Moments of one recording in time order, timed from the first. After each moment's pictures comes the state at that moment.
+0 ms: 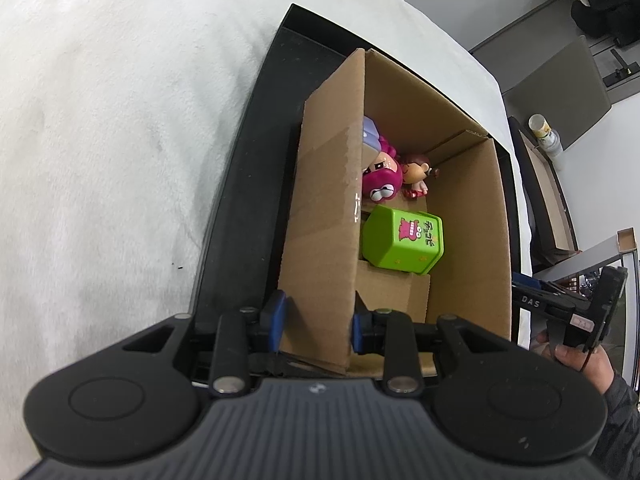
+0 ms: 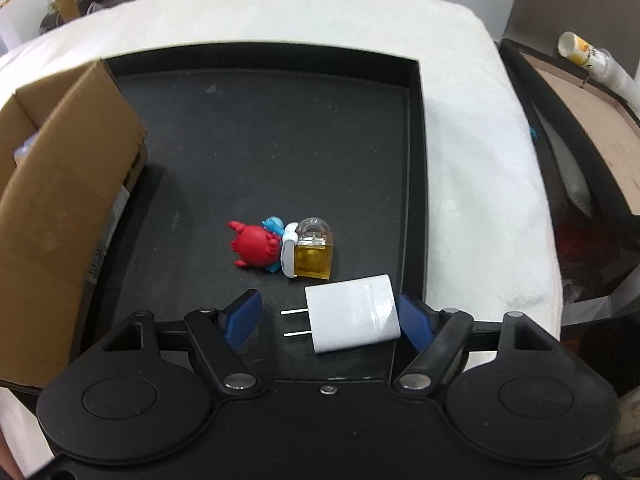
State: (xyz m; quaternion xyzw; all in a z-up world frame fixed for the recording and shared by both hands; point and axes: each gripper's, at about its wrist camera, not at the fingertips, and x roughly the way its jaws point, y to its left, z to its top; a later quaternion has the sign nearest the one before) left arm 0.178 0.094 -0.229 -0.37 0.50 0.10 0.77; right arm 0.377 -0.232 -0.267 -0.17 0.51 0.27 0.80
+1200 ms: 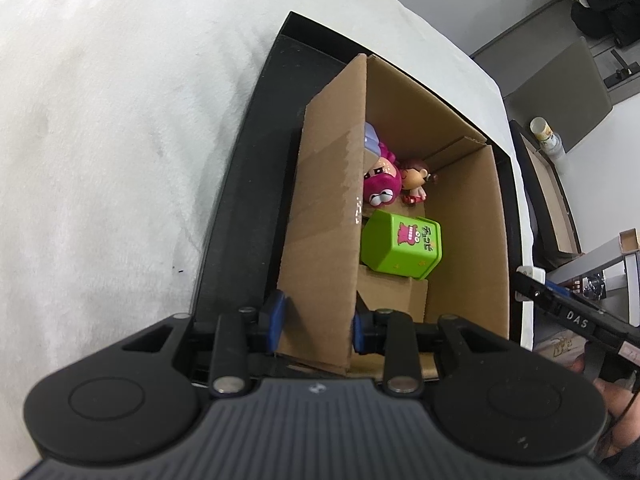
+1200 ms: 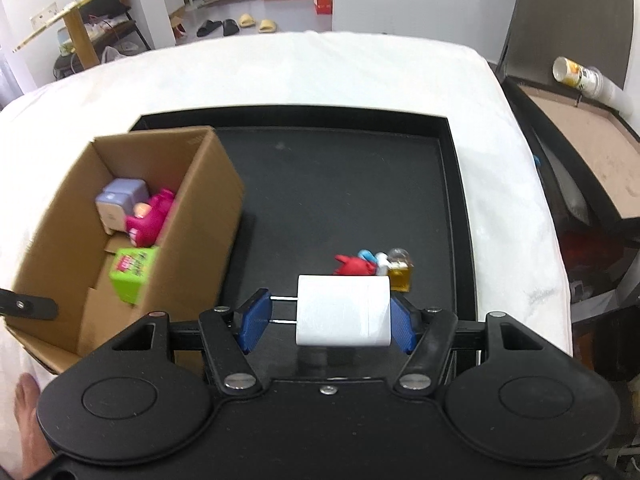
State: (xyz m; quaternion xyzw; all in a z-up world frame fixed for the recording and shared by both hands) left arm 0.176 0.091 -0.224 -0.37 0.50 0.11 0.78; right arm 0.326 -0.209 -0.198 -0.12 0.48 0.28 0.82
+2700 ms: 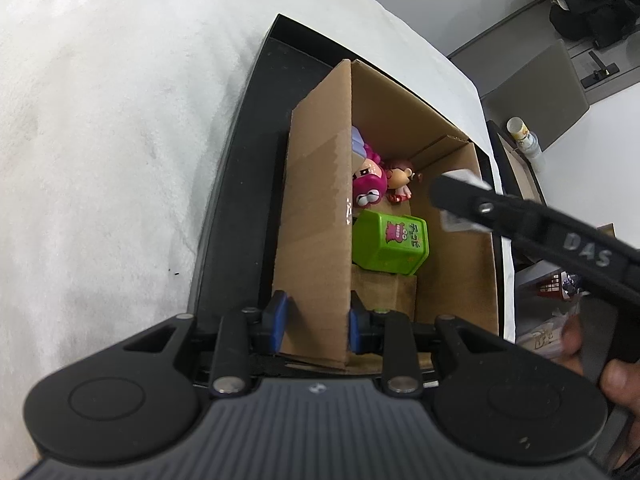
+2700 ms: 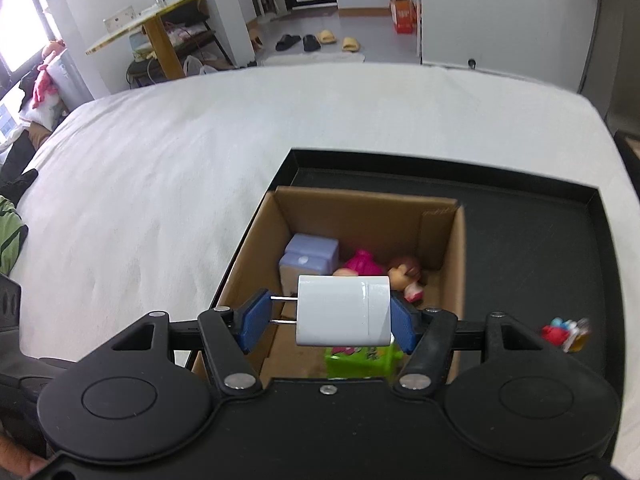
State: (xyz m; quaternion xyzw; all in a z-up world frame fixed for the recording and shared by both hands) left arm 0.166 0.100 -0.226 -0.38 0.48 0.07 0.79; right arm 0.284 -0.076 -0.167 -0.09 0.47 0.37 0.80
